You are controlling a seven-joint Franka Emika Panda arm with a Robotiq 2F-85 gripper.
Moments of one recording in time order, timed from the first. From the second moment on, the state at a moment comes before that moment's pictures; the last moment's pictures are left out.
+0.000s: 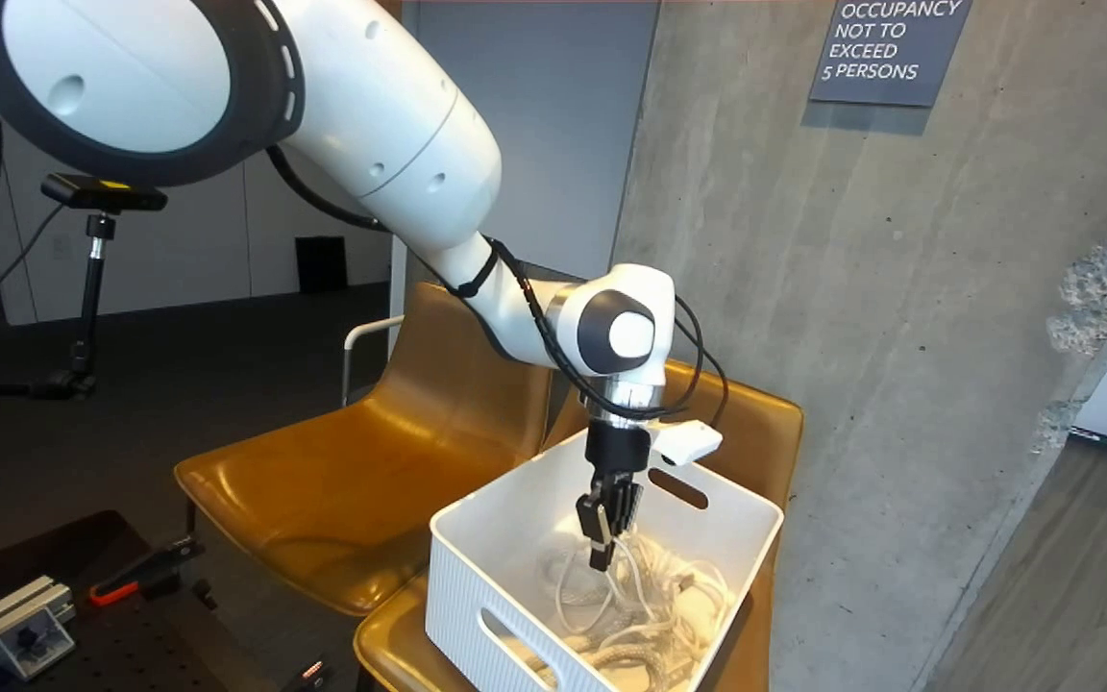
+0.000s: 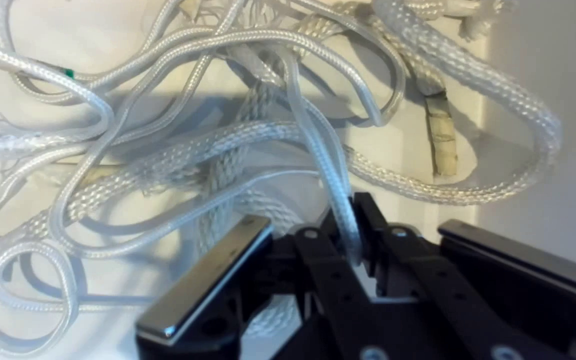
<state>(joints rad) -0.27 0.81 -0.09 -1.41 -0.23 2.03 -1.79</state>
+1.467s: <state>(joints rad) 0.01 0.10 0.09 -1.79 -0.21 2.06 -1.82</state>
